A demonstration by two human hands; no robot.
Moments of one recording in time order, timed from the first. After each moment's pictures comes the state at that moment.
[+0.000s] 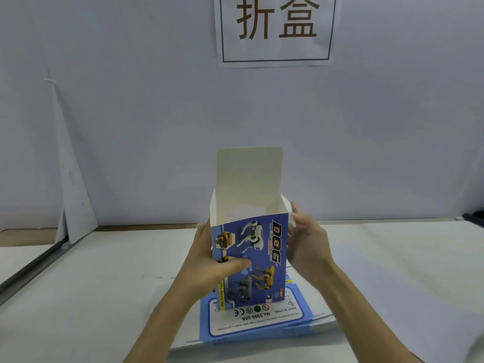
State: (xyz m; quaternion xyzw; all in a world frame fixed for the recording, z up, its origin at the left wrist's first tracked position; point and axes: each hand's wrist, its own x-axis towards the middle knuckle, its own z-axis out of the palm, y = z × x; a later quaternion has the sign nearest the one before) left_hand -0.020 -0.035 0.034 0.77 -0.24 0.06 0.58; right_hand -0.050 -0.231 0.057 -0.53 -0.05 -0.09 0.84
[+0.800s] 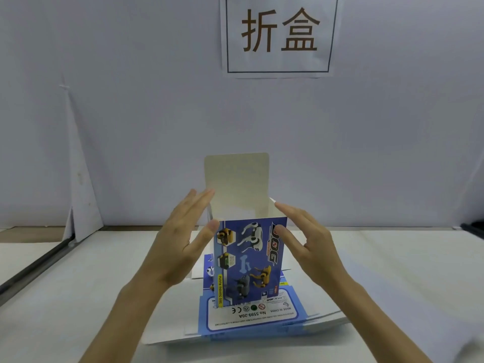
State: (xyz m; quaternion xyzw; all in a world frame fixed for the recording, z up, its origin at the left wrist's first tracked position) left_hand -0.036 0.003 0.085 0.83 -0.32 0.28 0.35; right_hand -0.077 -0.247 0.066 -0.82 -0.19 -0.33 0.44
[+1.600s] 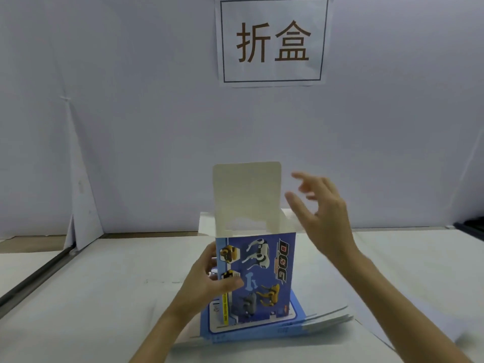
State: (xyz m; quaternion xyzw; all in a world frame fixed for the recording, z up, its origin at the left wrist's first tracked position) left_hand -0.035 -0.027 0.018 0.73 -0.24 -0.02 0.63; right_hand -0.089 -0.246 0.124 -0.80 -0.11 -0.48 0.34
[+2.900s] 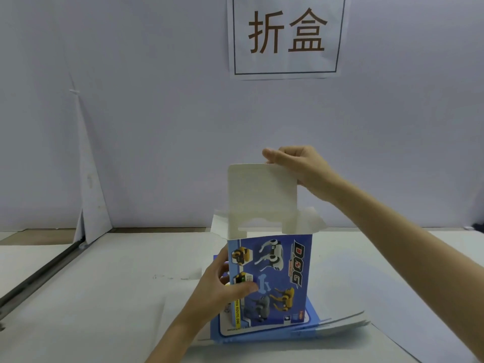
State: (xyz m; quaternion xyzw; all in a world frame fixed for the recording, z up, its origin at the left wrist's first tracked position) left_hand -0.039 -0.030 0.009 0.75 -0.20 -0.07 0.63; right_hand -0.026 -0.234 0.194 -0.82 -0.18 -0.17 0.51
